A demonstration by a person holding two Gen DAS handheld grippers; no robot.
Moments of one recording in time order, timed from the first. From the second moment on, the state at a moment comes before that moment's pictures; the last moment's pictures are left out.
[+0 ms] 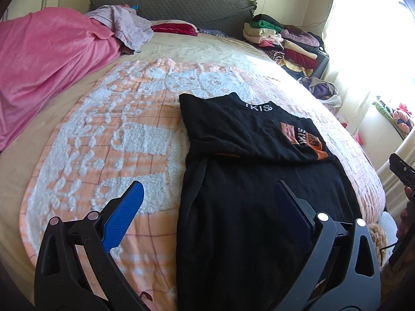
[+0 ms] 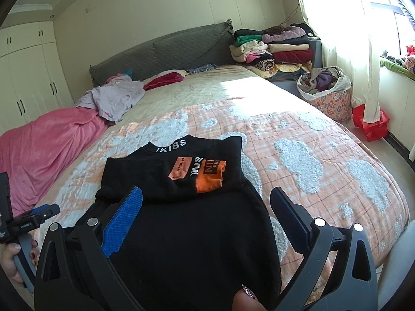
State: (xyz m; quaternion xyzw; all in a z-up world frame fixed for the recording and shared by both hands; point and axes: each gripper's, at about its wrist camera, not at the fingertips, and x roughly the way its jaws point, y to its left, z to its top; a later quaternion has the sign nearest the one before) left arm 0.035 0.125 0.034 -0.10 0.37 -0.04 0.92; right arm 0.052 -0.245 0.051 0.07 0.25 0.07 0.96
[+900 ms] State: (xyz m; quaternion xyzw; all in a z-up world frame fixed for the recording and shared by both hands) left arm -0.021 0.121 -0.004 -0.07 0.42 -0.01 0.91; right arm 0.000 -0.275 -0.011 0.05 0.33 0.08 0.94
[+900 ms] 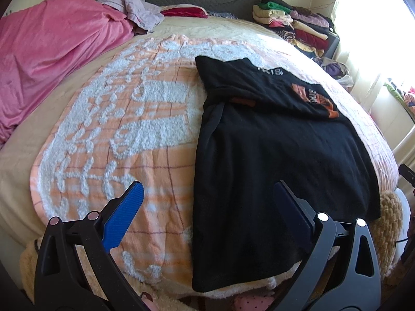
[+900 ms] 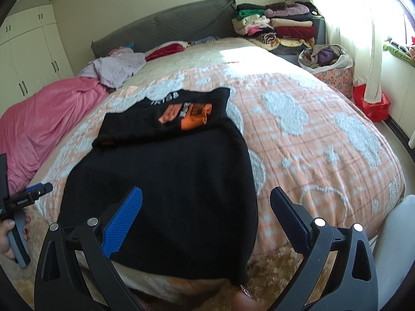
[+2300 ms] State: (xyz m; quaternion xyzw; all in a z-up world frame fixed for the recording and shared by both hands) left arm -0.056 0.125 -0.060 -0.14 0.51 -0.09 0.85; right arm -0.005 -0.287 -0.072 0.03 0.40 0.11 0.91
